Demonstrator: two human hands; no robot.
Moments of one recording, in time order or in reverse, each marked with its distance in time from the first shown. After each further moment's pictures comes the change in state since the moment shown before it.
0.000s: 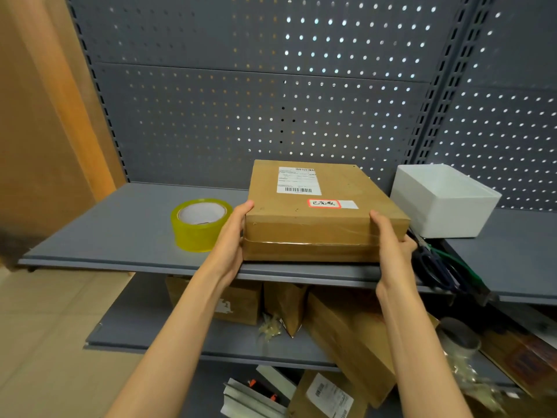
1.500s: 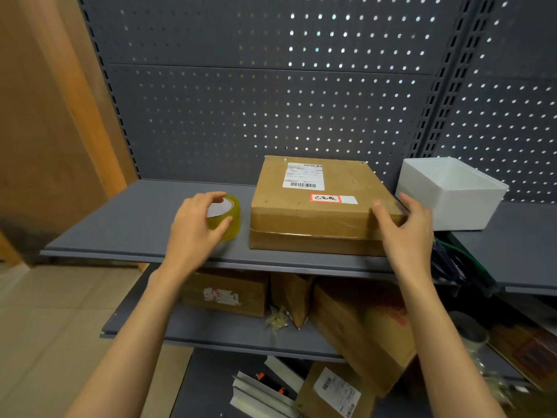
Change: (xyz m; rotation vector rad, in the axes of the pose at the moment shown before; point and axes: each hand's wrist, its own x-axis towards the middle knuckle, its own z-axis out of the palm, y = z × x) left_hand -0.015 0.021 -0.060 1.216 0.313 0.703; right_hand -0.005 -0.016 -0.013 -0.513 -0.005 -0.560
